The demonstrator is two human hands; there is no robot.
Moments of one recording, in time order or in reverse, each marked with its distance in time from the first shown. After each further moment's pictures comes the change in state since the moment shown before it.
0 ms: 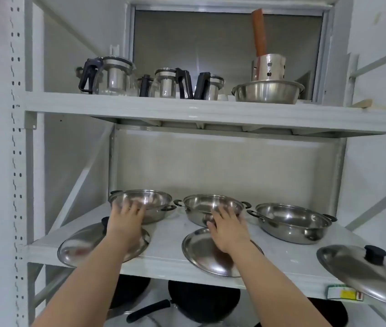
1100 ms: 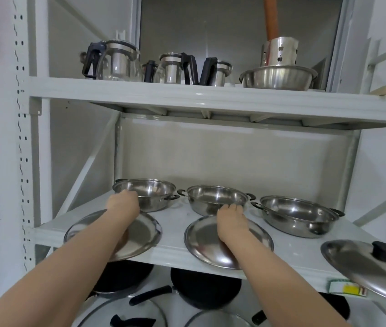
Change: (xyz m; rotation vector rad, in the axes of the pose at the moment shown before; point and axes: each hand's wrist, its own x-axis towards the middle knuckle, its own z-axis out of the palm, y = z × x) left_hand -0.010 -0.006 -0.054 -0.301 -0.209 -0.327; right_hand -0.006 -0.016 -0.013 -0.082 -0.084 0.163
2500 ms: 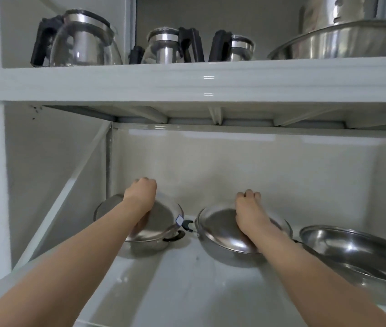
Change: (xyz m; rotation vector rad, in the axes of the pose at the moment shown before) left_hand 0.189 0.063 -0.005 -0.134 0.220 0.154; right_hand 0.204 0.005 0.009 0.038 0.283 -0.119
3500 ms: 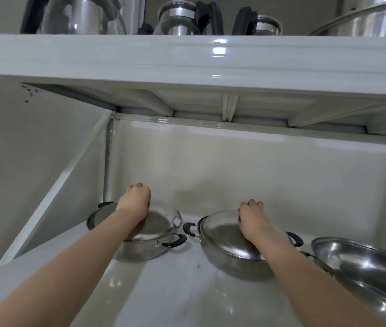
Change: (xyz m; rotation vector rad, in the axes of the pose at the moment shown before) left_hand 0.040 -0.034 0.068 -0.102 0.044 0.009; right_hand 0.042 0.009 0.053 -0.019 -0.098 0.000
